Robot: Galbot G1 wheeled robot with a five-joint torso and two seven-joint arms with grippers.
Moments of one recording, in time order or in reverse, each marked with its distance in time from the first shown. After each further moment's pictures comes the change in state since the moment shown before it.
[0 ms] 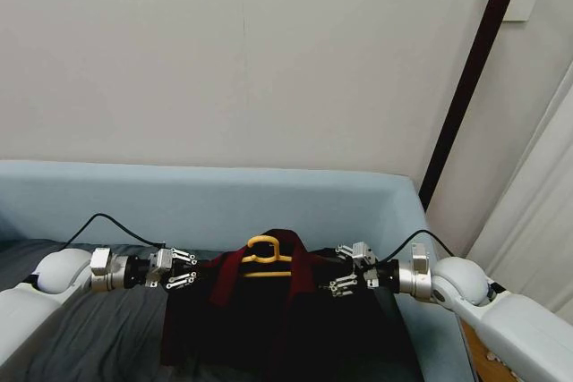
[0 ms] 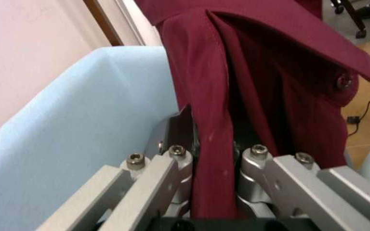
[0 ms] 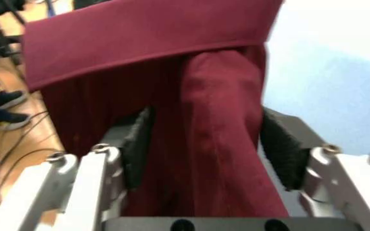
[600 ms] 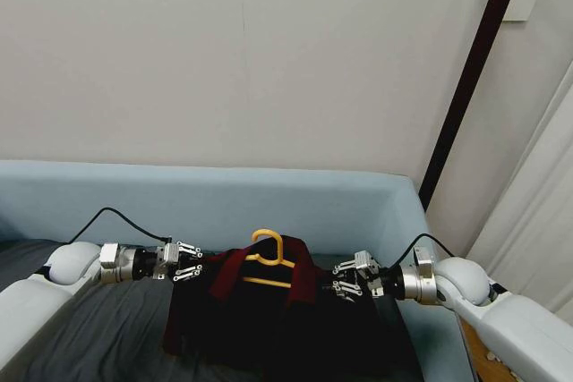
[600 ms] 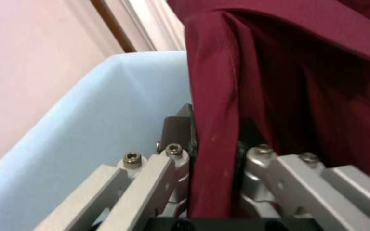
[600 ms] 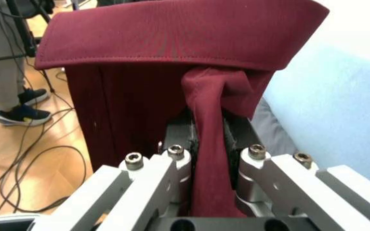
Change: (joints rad) left arm -0.050 -0.017 0.032 0.036 0.001 -0.045 -0.033; right arm -0.015 0.009 0.018 -0.007 -0.003 0.037 -0.071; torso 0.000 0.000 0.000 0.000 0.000
